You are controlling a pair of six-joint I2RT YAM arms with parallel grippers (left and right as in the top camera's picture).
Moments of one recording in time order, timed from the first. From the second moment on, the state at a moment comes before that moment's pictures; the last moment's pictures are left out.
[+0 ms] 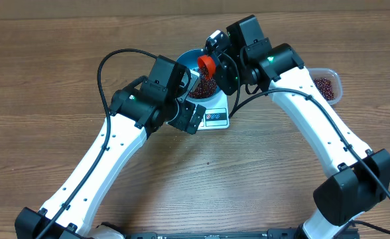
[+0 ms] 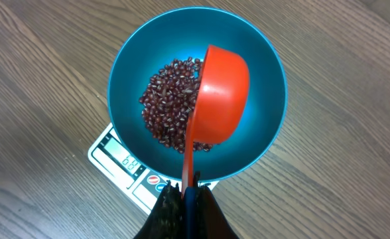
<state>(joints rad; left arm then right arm) -0.48 1.51 1.38 -0.95 0.07 -0.02 0.46 1.83 1.74 -0.93 -0.13 -0.28</state>
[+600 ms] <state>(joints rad) -0.48 1.51 1.38 -0.95 0.07 -0.02 0.56 1.83 1.74 -0.94 0.07 -0.30</state>
